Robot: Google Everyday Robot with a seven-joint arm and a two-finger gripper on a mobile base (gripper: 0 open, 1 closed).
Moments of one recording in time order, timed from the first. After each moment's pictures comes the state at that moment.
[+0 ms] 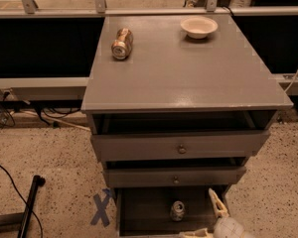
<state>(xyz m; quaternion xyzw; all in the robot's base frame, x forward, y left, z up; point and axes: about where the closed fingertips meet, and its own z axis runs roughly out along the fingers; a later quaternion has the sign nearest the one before) 0.397 -0.162 0.499 -0.32 0.69 0.23 0.60</state>
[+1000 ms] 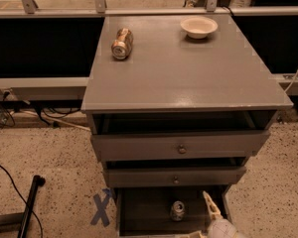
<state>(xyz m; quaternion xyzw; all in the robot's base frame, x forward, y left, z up) 0.397 -0.149 0.470 -0.34 0.70 0.22 0.59</state>
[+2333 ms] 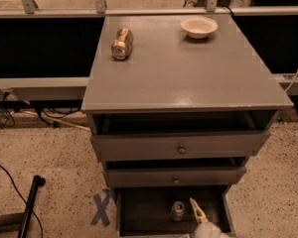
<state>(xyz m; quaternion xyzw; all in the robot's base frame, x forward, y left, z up) 0.405 -0.119 0.388 -0.35 0.70 0.26 0.56</state>
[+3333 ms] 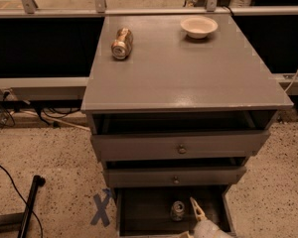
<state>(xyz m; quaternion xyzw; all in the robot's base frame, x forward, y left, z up) 0.420 -0.123 0.349 -0.36 0.71 0.24 0.56</state>
